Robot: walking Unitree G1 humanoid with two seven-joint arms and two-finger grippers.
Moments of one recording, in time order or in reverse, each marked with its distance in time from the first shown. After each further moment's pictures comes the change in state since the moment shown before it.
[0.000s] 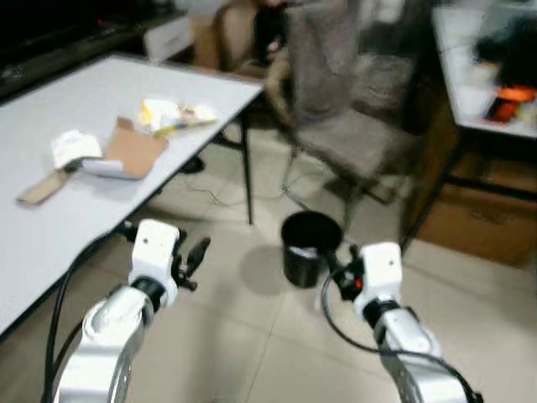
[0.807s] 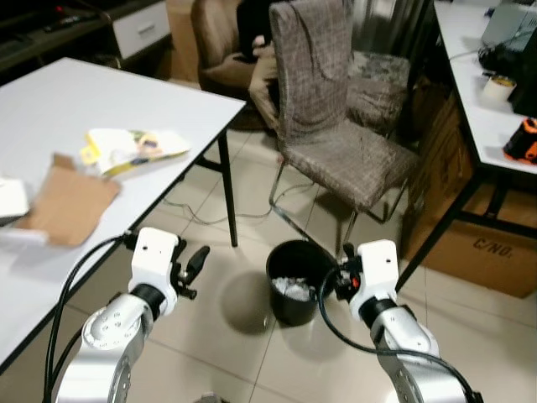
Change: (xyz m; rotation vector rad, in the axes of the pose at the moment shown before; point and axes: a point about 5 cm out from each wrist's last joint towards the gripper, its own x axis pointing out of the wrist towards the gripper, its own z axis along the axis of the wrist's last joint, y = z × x) left arm -0.005 -0.002 -0.011 -0.041 0.065 -0.015; right arm -0.002 0.005 0.001 0.009 0.008 0.045
